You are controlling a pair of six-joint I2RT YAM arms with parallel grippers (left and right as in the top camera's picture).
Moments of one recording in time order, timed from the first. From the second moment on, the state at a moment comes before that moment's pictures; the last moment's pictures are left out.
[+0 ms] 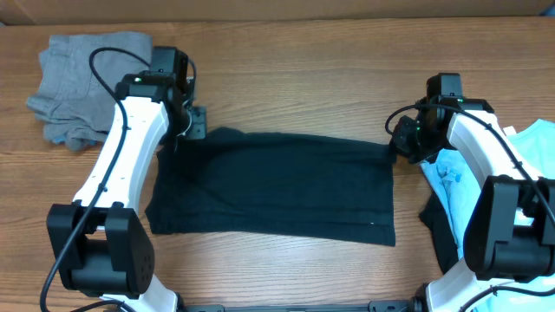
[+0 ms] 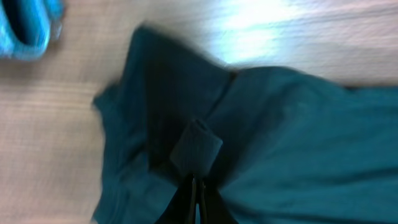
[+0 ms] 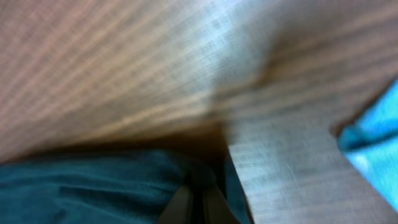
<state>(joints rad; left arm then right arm) -0.07 1.79 1.49 -1.12 -0.02 -0.16 -0.07 1.83 1.24 -0.86 -0.22 0.39</state>
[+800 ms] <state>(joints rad) 0.02 1.79 1.47 -1.39 -0.14 -0.21 -0.07 1.83 1.24 -1.14 -0.21 0.38</state>
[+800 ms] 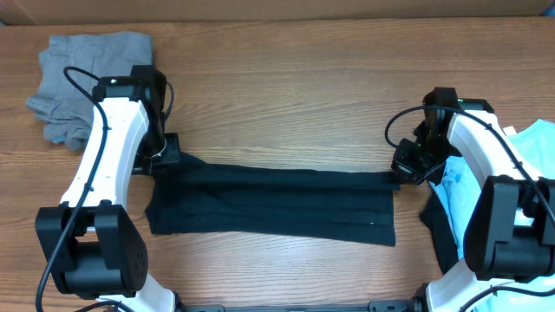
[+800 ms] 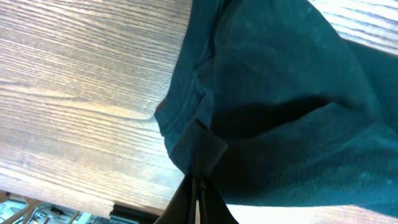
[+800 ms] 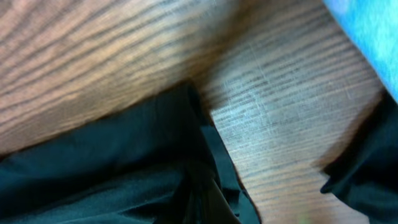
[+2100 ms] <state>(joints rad) 0.05 1.77 1.42 -1.31 -0.03 -0.19 -0.07 1.83 1.18 -1.06 -0.24 0.32</state>
